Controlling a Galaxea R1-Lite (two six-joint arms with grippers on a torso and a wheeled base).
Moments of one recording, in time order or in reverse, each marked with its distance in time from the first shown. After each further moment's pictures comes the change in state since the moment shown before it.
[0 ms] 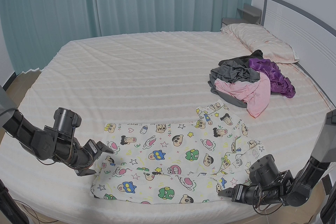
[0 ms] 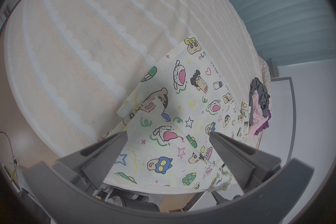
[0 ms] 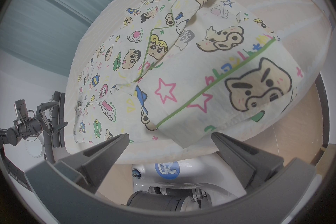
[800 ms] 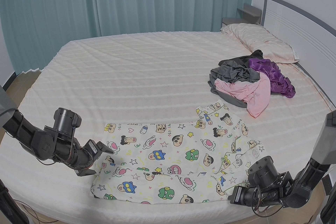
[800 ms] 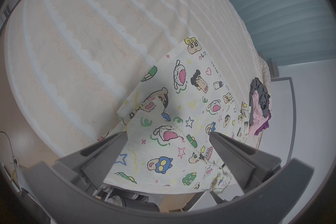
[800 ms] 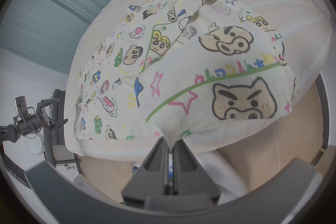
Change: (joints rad) left arm -0.001 0.000 0.001 0.000 0.000 -0.001; right arm 0.024 -0.002 0.000 0.005 0.001 0.007
